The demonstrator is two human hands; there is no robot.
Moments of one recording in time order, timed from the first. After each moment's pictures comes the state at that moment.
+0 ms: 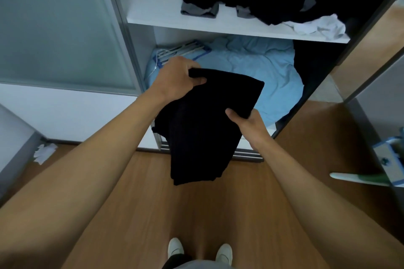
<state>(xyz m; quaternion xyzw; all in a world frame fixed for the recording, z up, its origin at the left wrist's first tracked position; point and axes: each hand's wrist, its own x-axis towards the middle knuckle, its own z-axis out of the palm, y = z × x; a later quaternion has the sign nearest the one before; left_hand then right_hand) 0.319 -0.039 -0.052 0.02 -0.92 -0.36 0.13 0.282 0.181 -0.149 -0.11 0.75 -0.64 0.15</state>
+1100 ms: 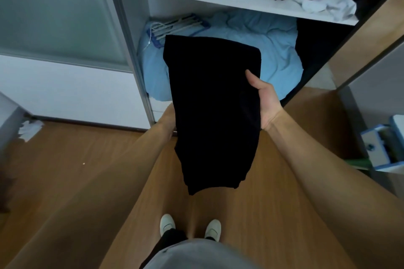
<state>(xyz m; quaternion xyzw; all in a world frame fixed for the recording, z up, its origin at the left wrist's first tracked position) 0.368 -0.013 -0.211 0.31 -0.57 -0.76 -0.03 0.268 0.185 -0.129 0.04 0.40 -0.80 0.43</state>
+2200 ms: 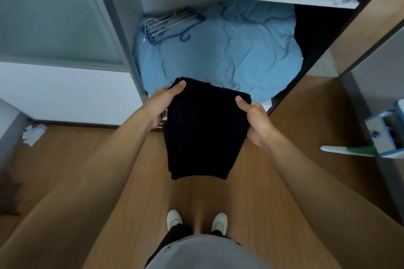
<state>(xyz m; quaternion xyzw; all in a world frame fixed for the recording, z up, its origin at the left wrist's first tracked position) 0.354 -0.044 -0.174 0.26 -0.63 -0.73 -0.08 0.305 0.197 -0.163 0.07 0.61 -0.74 0.28</state>
